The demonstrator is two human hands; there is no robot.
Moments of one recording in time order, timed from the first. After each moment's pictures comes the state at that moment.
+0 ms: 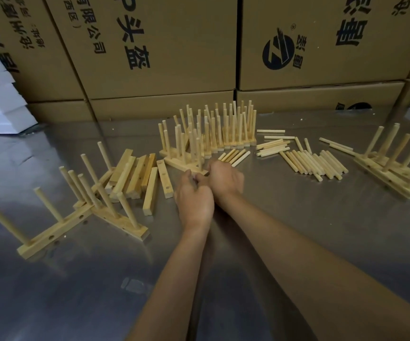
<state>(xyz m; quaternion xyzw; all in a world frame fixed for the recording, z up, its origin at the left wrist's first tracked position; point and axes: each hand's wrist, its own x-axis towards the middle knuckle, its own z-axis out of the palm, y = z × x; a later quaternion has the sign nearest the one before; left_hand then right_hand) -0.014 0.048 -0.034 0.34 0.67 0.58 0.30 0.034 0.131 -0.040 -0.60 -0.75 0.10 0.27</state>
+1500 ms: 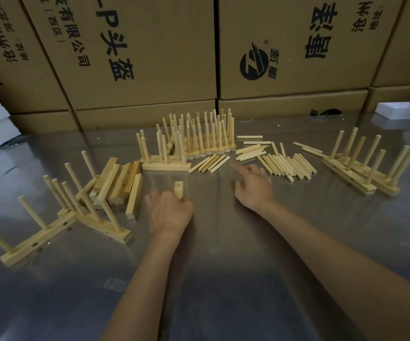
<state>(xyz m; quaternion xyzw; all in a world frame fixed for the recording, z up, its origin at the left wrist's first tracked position) -0.026 0.030 -0.027 0.49 0.82 0.28 0.10 0.154 0.118 -0.047 -0.60 -0.74 0.11 0.26</state>
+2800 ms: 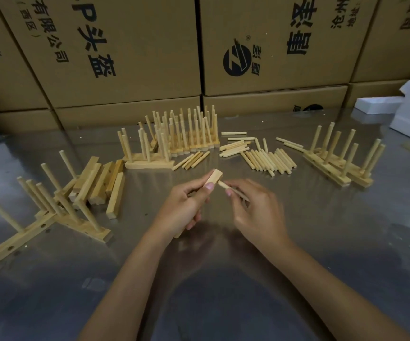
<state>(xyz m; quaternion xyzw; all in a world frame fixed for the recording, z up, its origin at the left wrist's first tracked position) 0.014 0.006 -0.006 0.57 0.52 0.46 0.44 0.182 0.012 -0.037 -0.49 -0.72 0.08 0.48</state>
